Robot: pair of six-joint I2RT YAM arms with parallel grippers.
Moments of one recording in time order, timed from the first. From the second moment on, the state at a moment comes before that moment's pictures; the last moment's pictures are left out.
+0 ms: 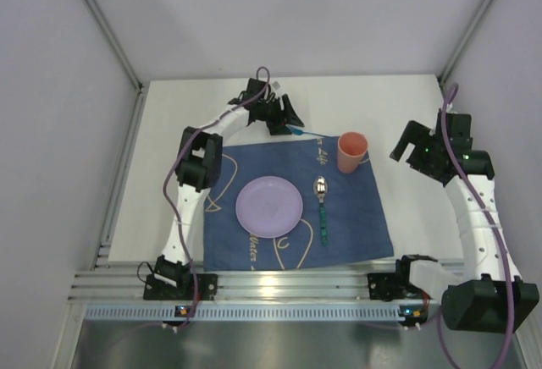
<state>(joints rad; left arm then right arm) -0.36 2.51 2.07 -0.35 0.63 -0.69 -0.07 1.06 1.10 -0.87 -0.01 0.40</state>
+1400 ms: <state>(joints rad) -0.20 1.92 1.92 -0.64 0.38 -0.28 -0.03 1.09 1.15 -0.80 -0.27 0.38</state>
